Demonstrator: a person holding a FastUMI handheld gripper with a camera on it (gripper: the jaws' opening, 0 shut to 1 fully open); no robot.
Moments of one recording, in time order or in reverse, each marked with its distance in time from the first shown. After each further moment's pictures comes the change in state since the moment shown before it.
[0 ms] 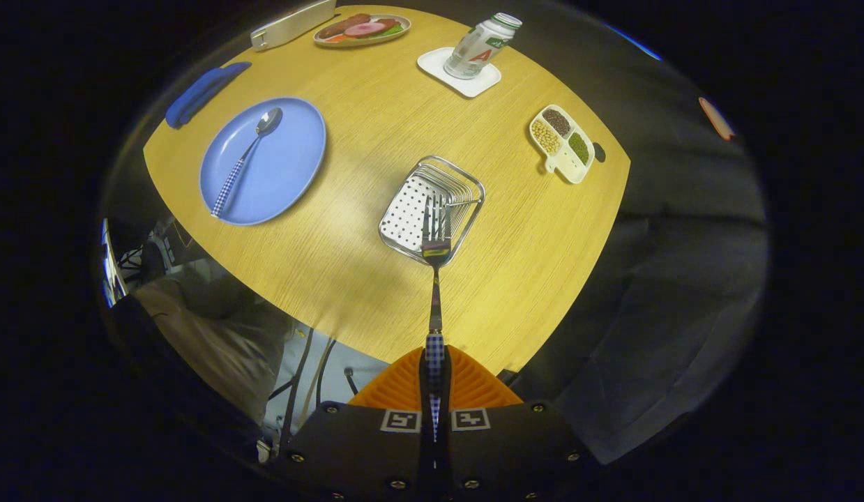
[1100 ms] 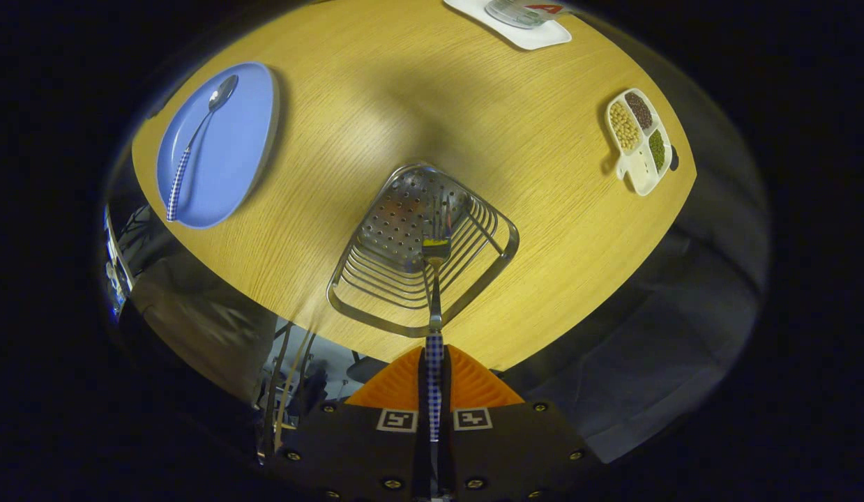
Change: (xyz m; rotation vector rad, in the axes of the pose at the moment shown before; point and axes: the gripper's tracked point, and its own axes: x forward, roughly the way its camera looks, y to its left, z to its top) arm 0.056 -0.020 0.054 -0.134 0.308 0.086
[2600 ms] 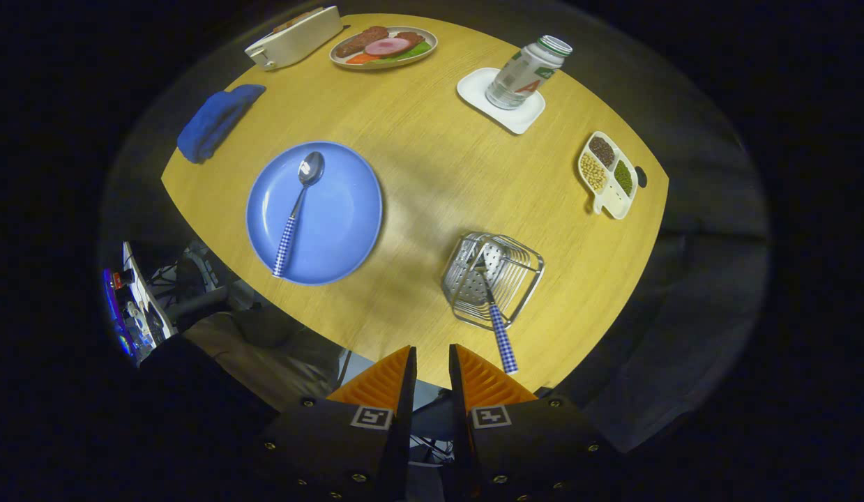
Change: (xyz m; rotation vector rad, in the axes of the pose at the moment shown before) arm -0.089 0.098 0.009 0.132 -0.389 0.097
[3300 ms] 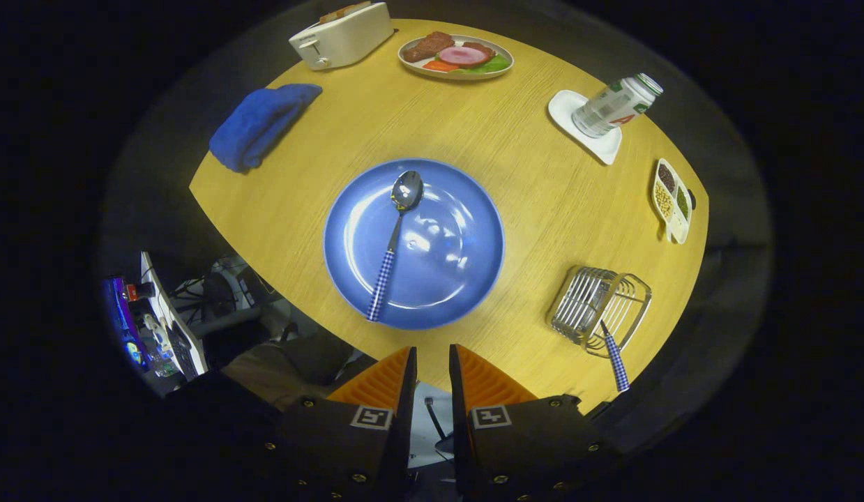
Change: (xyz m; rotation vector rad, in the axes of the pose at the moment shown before) arm 0.027 0.127 0.046 0.006 -0.085 0.131
